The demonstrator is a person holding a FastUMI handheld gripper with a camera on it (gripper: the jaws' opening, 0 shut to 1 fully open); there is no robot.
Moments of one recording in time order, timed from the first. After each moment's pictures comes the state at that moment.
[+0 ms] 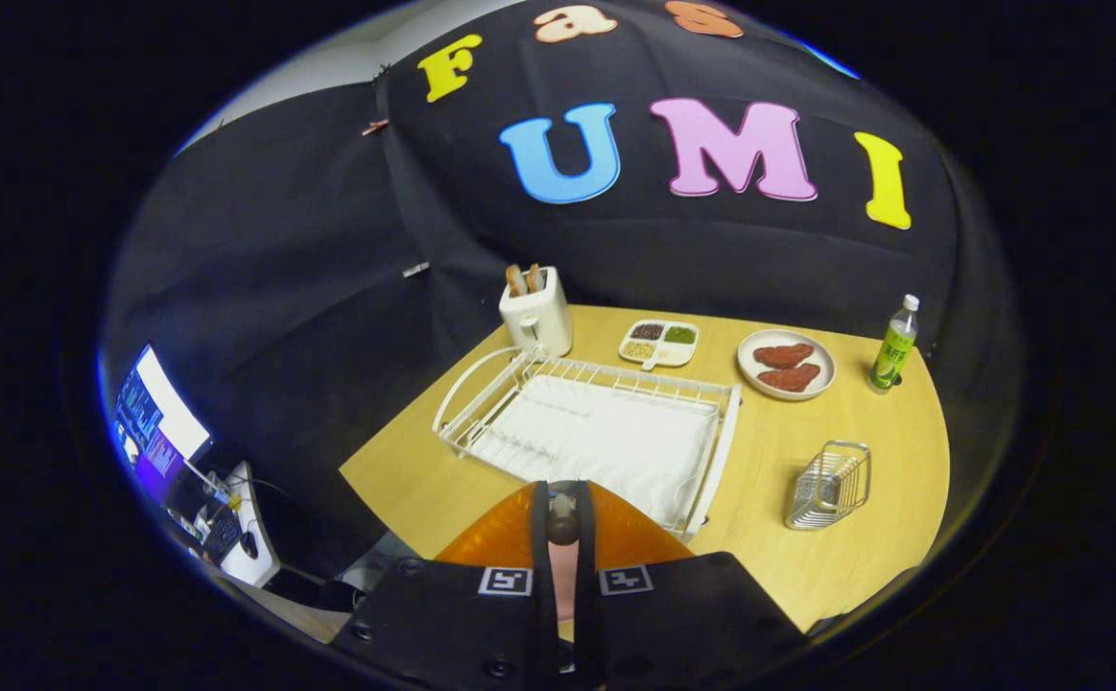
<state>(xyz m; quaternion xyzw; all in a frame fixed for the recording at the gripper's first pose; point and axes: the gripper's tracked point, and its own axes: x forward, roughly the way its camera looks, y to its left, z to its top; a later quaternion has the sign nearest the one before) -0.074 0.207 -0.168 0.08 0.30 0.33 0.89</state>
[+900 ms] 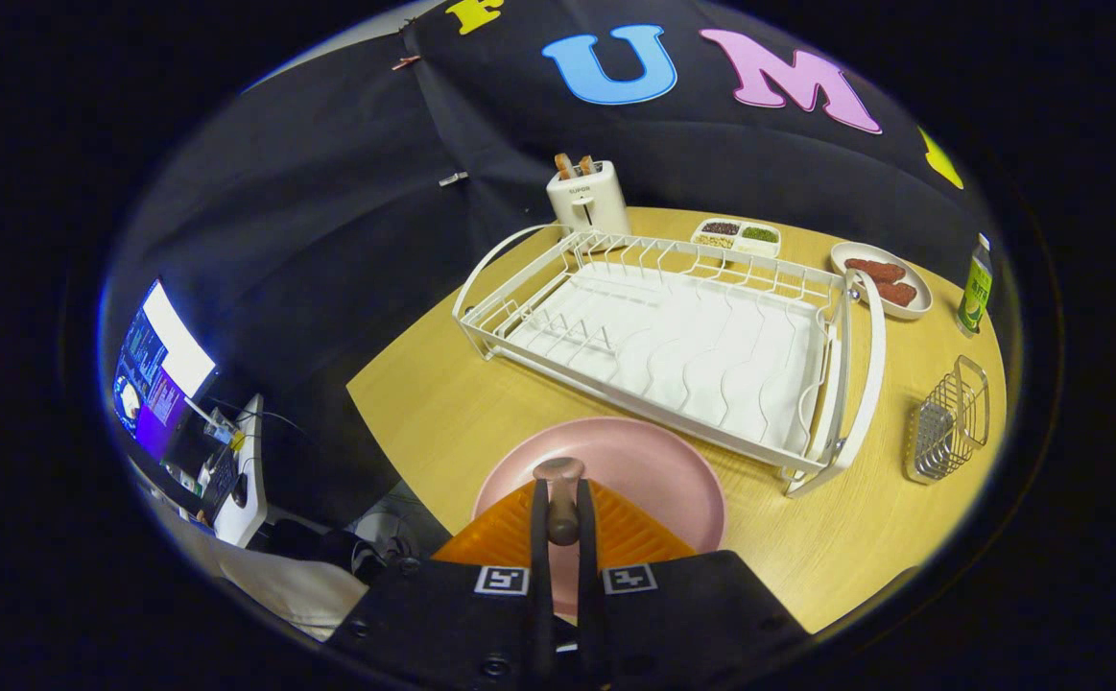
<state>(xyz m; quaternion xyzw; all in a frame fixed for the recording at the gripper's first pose) -0.110 0.270 -0.294 0.05 0.37 0.40 0.84</state>
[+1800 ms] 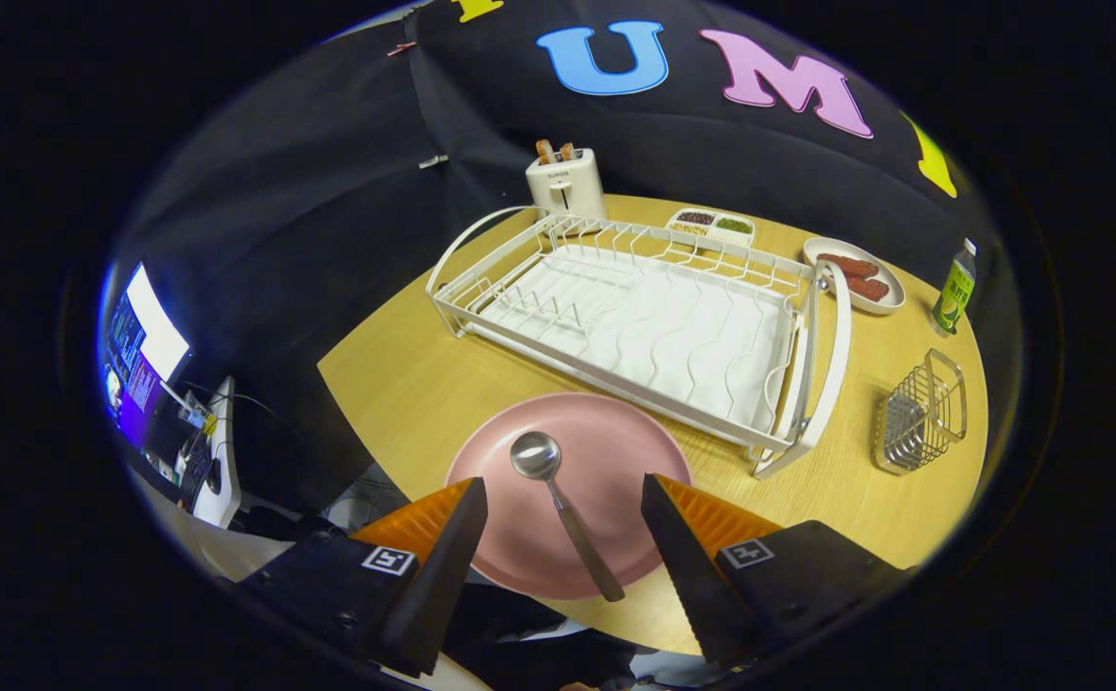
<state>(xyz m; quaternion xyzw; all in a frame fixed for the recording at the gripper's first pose) -0.107 0.249 -0.287 0.02 0.36 0.36 0.86</state>
